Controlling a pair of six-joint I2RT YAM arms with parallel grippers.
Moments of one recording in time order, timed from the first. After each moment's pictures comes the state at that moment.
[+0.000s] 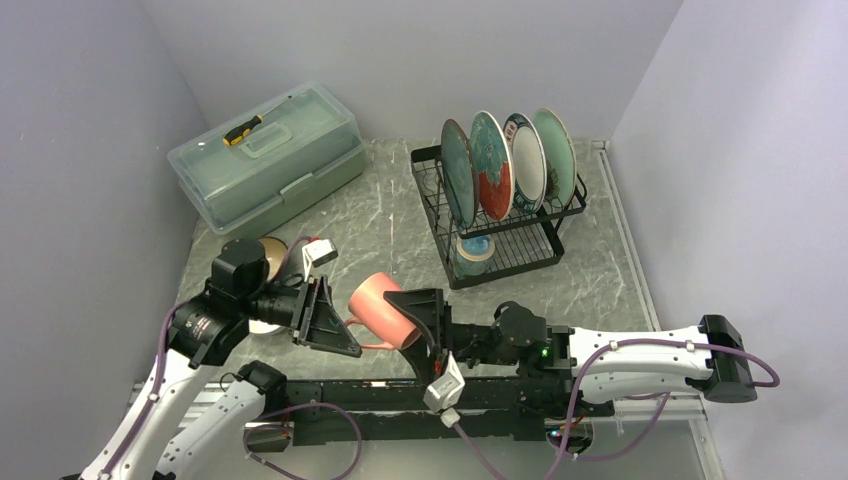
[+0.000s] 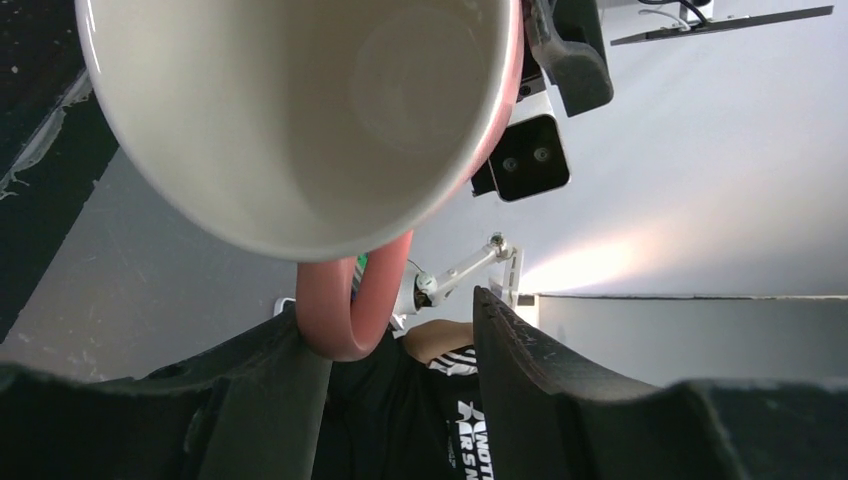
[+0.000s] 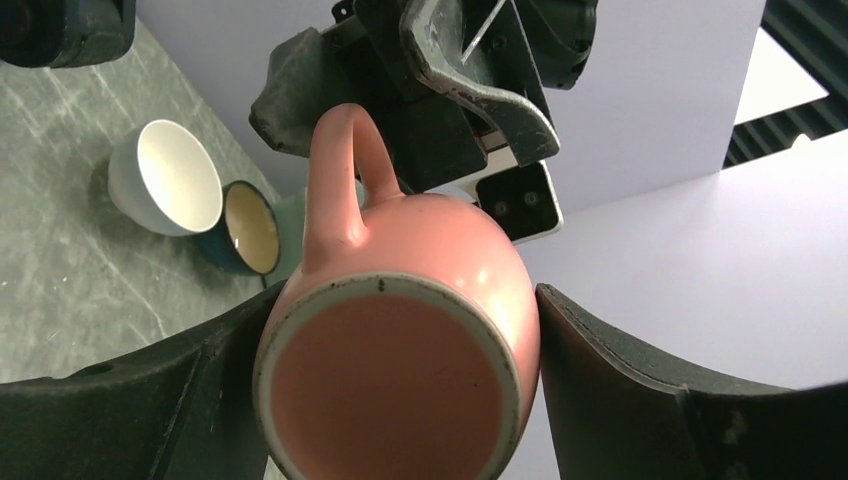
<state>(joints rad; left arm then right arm) -0.46 0.62 0.86 -0.64 1.23 -0.98 1.44 0.93 0.60 0.50 -0.10 -1.29</state>
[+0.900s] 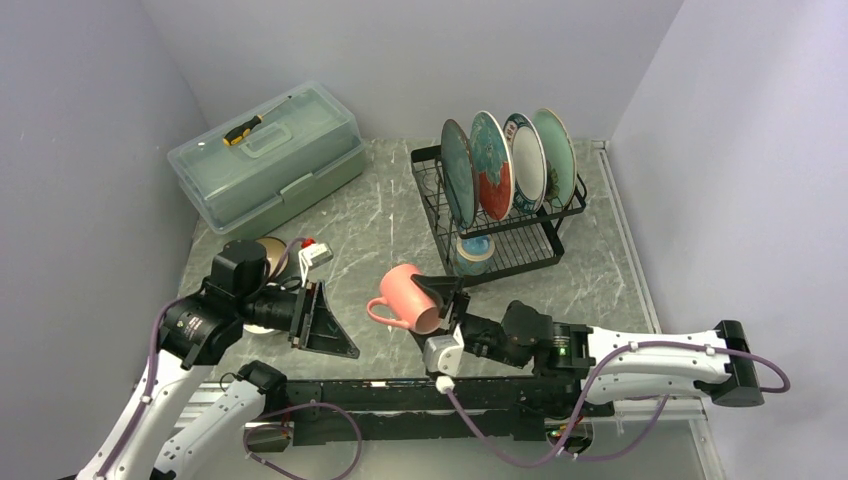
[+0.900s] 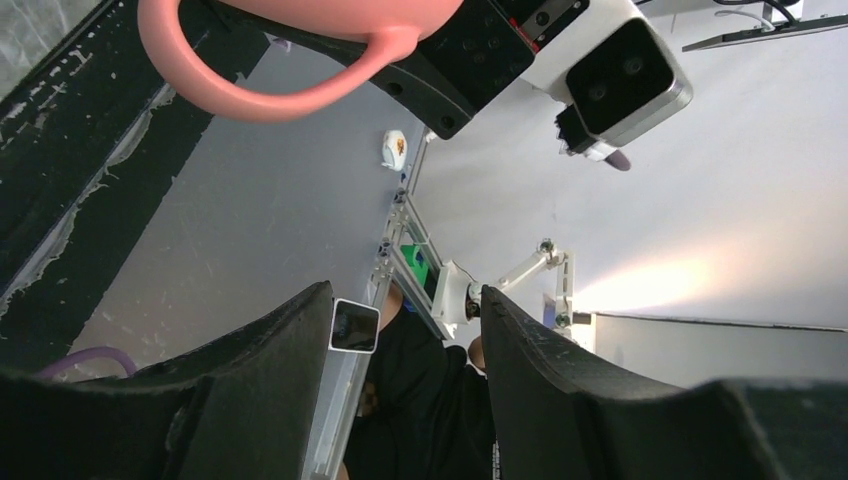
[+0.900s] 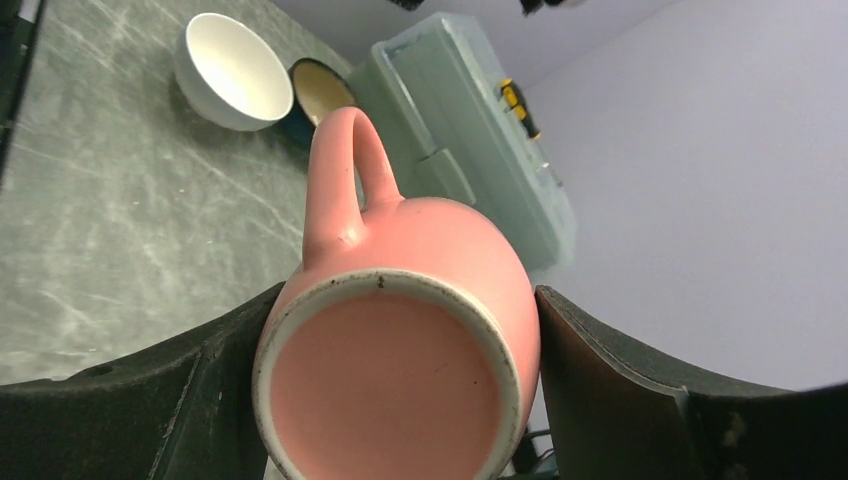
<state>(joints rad) -0.46 0.63 0.94 -0.88 1.13 -0.75 1.44 0.84 0.62 0.24 0.19 -0.96</state>
